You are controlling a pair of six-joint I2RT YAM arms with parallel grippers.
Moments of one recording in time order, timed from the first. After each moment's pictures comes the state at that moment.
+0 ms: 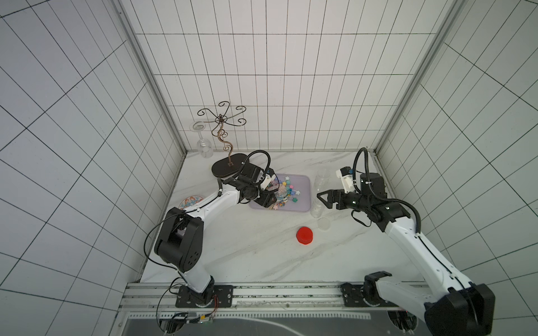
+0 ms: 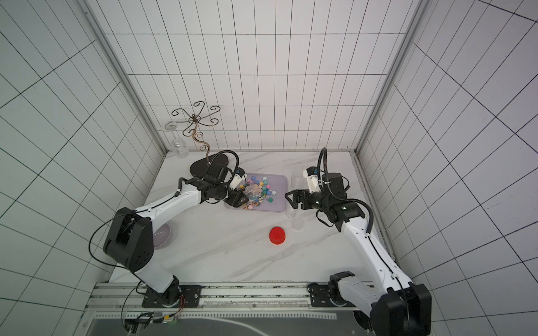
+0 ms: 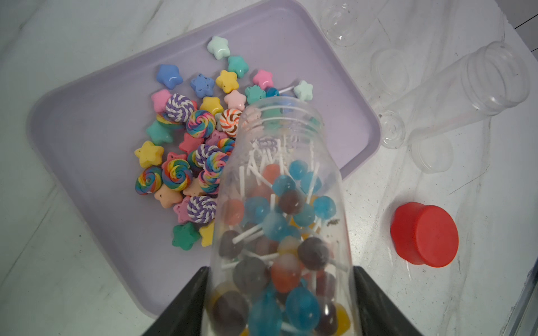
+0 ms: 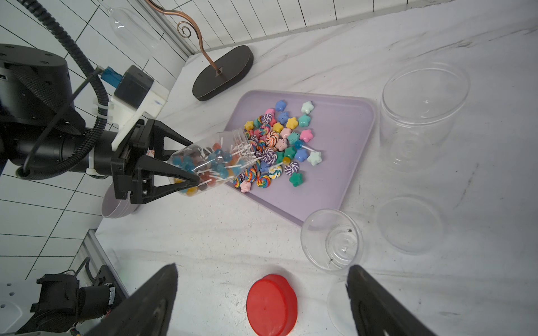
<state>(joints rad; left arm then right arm) -0.46 1.67 1.23 -0.53 0.34 0.09 0.23 1.08 0.89 -0.44 -0.49 0.24</state>
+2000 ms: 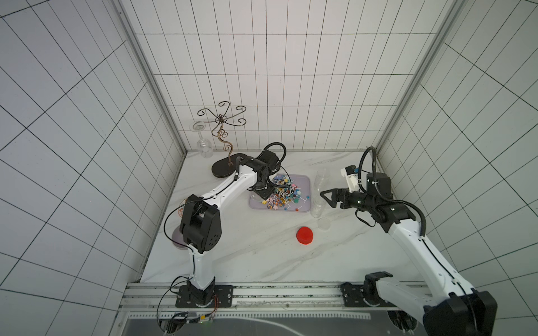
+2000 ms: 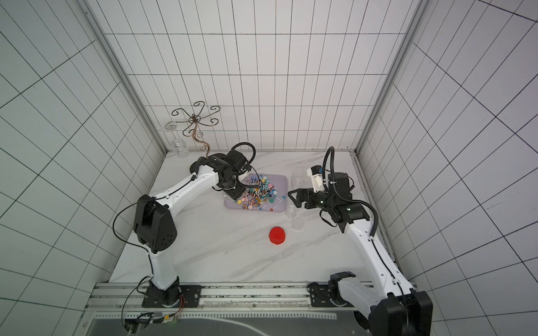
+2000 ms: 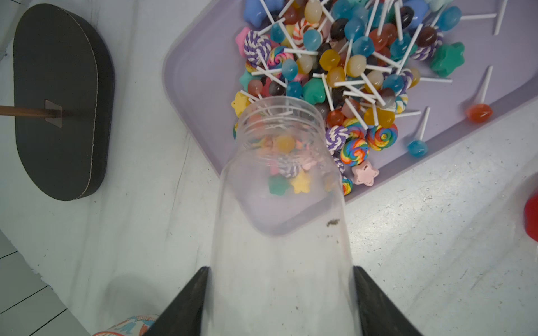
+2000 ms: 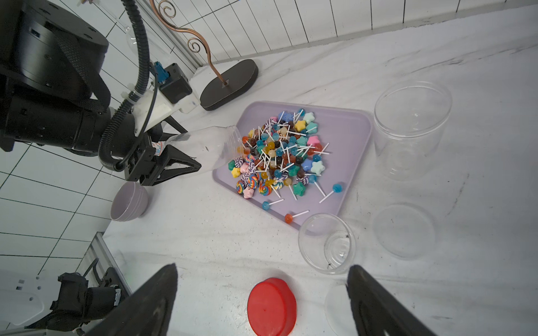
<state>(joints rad) -0.56 1.91 1.74 -1.12 -0.15 0.15 0.18 1.05 0.89 -0.44 -0.55 0.22</state>
